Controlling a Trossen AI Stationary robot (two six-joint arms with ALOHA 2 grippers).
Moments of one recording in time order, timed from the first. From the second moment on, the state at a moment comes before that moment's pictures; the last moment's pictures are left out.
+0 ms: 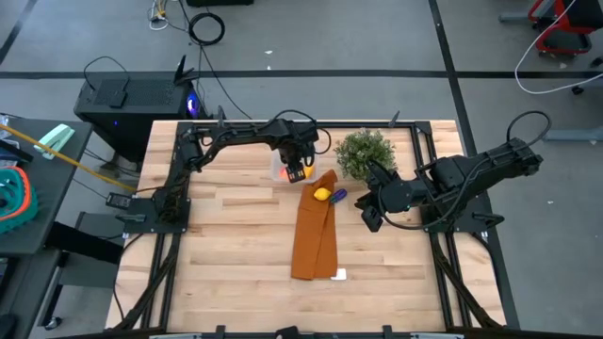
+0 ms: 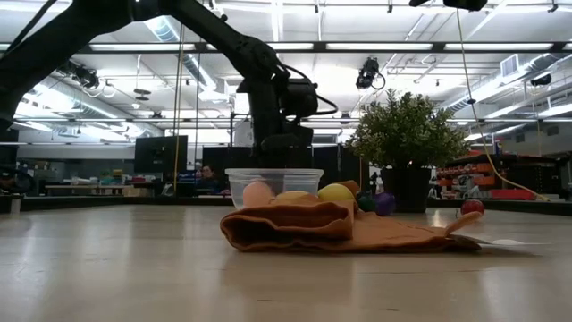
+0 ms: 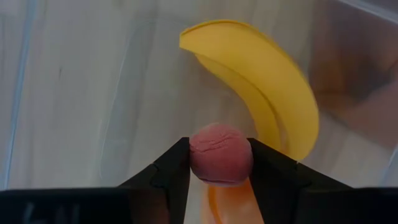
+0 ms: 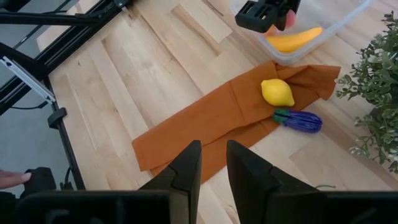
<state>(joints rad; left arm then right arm) 0.41 2.19 1.73 -0.88 0.02 0.15 0.36 1.23 1.32 -1.00 0.36 0.94</state>
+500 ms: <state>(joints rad) 0.41 2.19 1.73 -0.88 0.04 0.18 0.36 1.23 1.32 -1.00 0.36 0.93</state>
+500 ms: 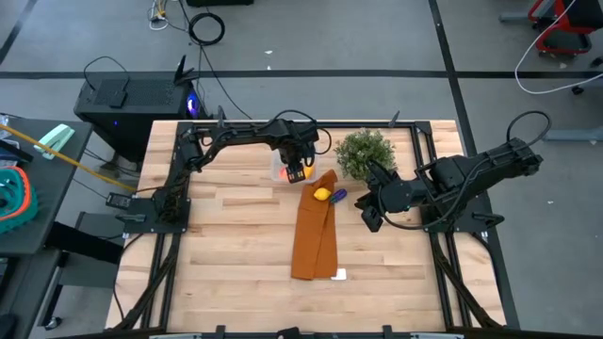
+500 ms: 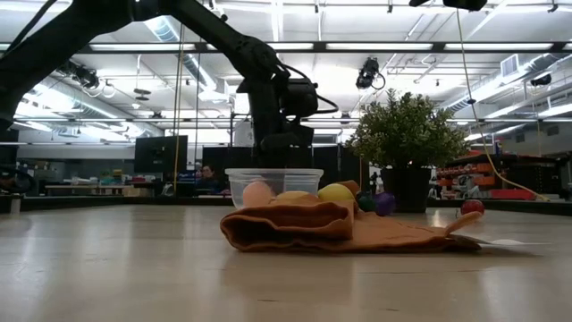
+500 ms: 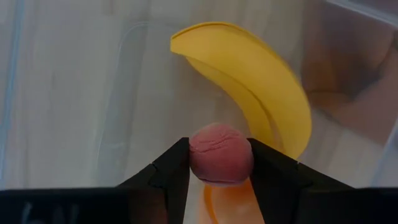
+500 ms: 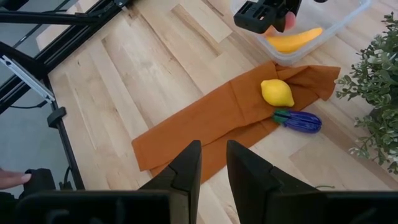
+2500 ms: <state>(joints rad) 0.32 2.17 2.02 -1.42 0.06 0.12 0.36 1.23 1.32 -1.00 0.37 0.90</state>
